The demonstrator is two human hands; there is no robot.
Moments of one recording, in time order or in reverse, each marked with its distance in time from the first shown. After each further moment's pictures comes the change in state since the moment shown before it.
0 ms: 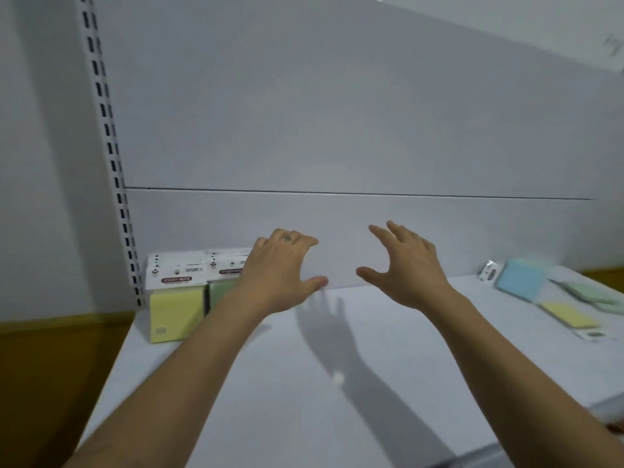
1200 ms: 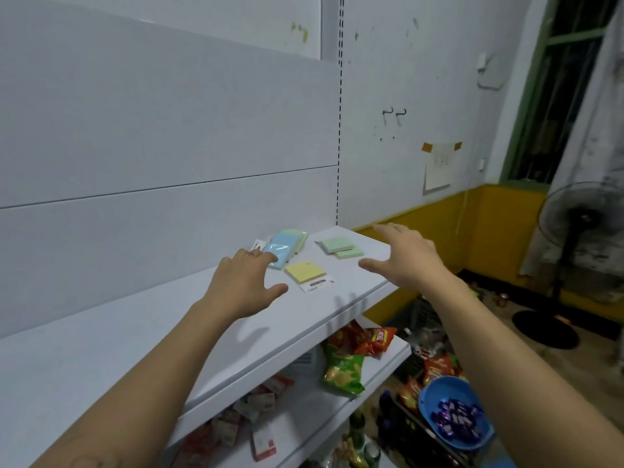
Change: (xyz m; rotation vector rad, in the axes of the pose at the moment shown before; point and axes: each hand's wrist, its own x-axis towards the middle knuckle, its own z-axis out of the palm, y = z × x) left_hand 0.093 0.430 0.146 0.011 -0.181 0.240; right_hand -0.180 0.456 -0.136 -0.088 0.022 0.488
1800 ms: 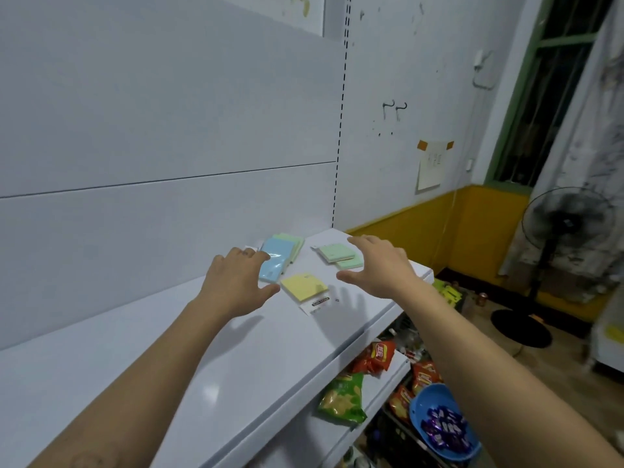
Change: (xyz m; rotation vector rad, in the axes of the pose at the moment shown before) left_hand 0.086 -0.046 0.056 -0.004 -0.005 0.016; right_hand 0.084 -0.030 0.065 -0.067 -0.091 -0.031
